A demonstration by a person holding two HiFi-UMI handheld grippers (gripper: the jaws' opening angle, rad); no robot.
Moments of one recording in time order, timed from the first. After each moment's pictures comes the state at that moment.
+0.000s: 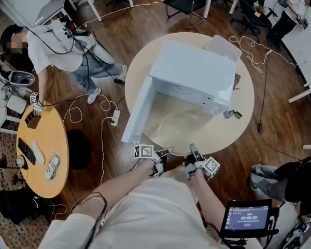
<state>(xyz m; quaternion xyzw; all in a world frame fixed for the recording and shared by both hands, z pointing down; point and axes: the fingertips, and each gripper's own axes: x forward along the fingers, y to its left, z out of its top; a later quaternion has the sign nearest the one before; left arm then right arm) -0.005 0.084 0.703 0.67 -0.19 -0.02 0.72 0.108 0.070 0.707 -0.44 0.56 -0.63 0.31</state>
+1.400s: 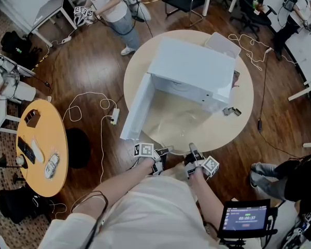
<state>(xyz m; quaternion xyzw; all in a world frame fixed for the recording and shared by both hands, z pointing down) 0.003 0.094 0.715 0.67 -0.19 0.00 0.72 0.115 0.082 0.720 -0.45 0.55 -0.64 0.31</state>
